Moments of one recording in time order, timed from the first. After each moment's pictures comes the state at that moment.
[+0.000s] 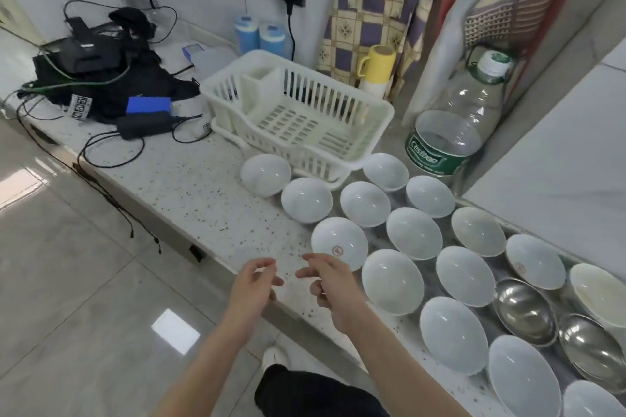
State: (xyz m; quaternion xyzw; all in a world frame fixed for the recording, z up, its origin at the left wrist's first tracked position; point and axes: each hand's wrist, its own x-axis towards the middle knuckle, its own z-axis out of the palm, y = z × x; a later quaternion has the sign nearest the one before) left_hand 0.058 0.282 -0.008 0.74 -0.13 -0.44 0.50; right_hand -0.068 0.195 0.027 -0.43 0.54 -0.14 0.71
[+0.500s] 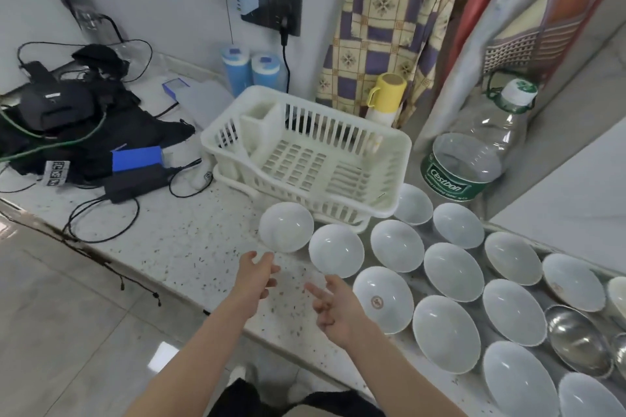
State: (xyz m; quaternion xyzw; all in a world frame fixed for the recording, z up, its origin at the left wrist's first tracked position) left_hand 0.208 0.171 -0.020 0.74 -0.10 -0.51 0.43; right_hand 0.040 0.151 -0.002 -0.08 0.57 -0.22 0.79
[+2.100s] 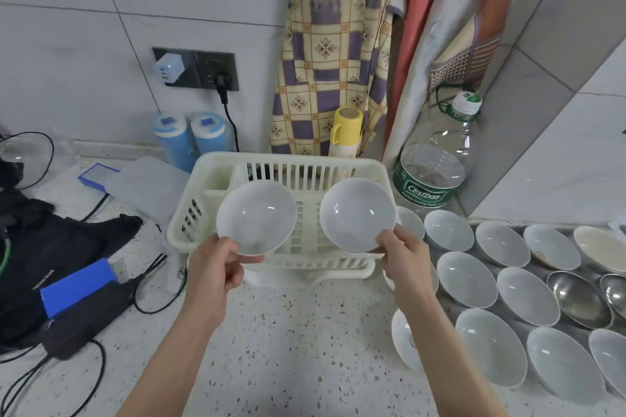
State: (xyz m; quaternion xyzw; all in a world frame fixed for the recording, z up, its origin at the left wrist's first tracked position) left_hand 0.332 0.069 0.095 0.56 -0.33 -0.53 0.55; right_hand 0.070 0.062 0.115 -0.35 0.65 -0.50 0.45
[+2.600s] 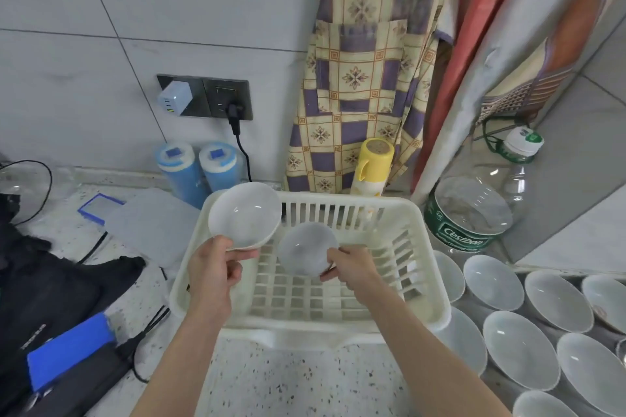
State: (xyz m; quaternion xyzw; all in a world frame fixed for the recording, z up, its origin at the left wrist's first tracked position) left_hand 0.363 -0.046 0.089 0.61 -0.25 -0.48 0.58; right_hand 0.149 -0.091 0.055 -0.41 0.69 -0.25 0.54
